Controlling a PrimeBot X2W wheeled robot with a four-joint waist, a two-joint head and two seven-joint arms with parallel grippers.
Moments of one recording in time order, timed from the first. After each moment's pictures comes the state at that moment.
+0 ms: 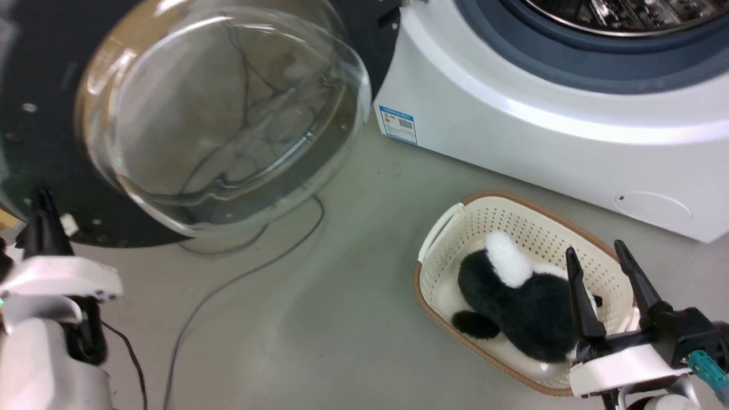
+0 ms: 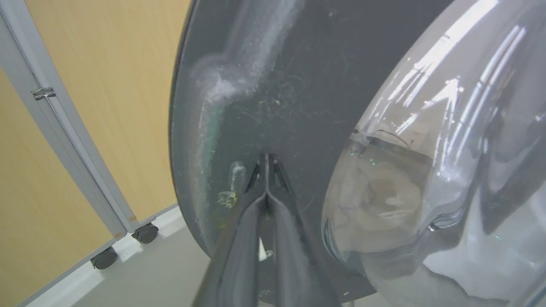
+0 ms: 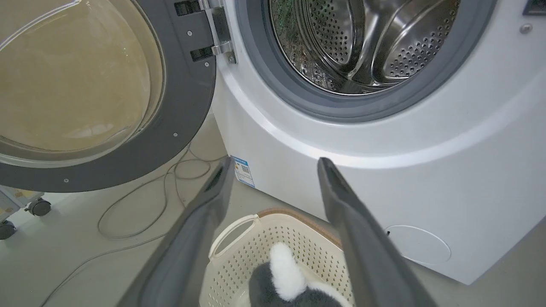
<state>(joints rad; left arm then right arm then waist) -0.44 0.17 0.39 0.49 -0.19 -0.08 -0.26 -0.06 -0.05 -0.03 0.07 0.01 0.13 -0.26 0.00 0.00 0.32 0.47</state>
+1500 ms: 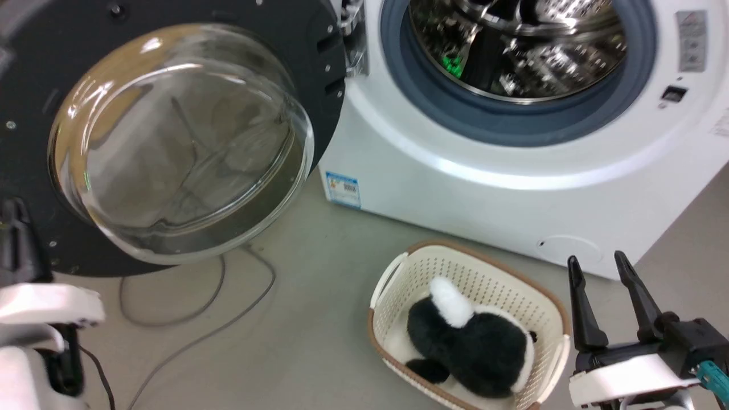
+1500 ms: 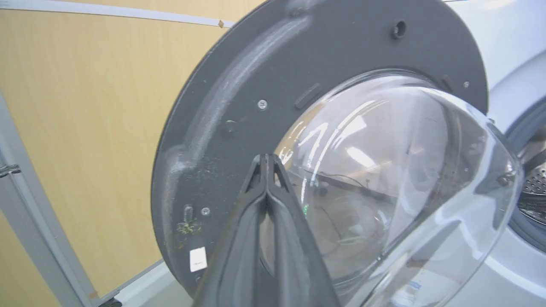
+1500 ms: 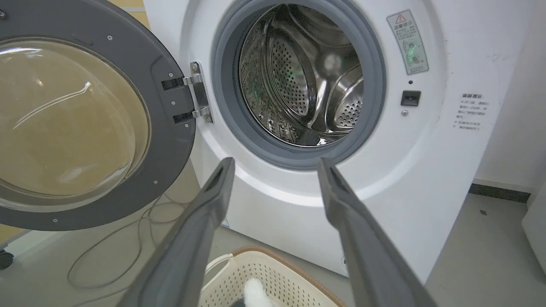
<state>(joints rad) -0.34 0.19 0.44 0.32 -0.09 -0.13 -0.26 -0.04 -0.05 -0.03 0.06 0.10 0.13 -0.26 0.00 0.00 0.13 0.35</state>
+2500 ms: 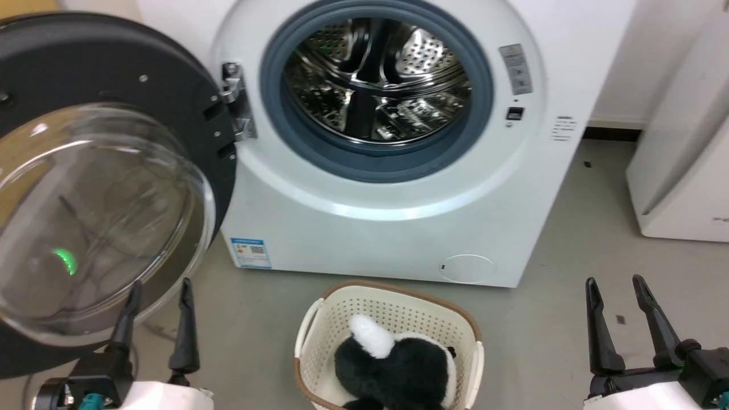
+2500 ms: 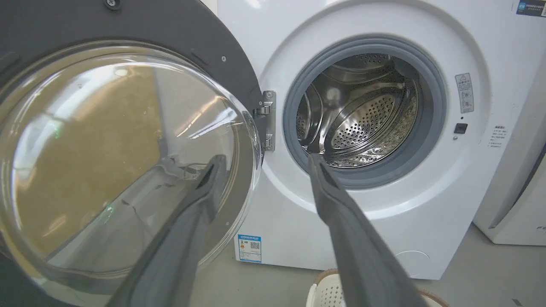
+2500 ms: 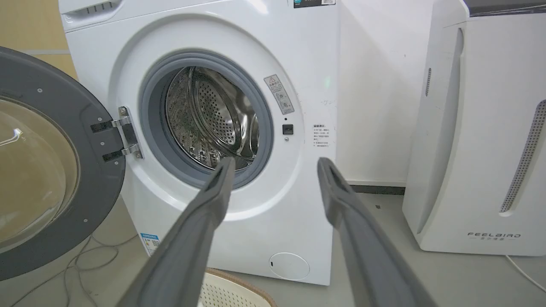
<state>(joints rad) 0.03 0.05 0.17 0.03 -0.06 -0.12 -0.26 0.06 -0.05 -0.06 -0.01 0.13 0.13 -0.26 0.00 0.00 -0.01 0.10</state>
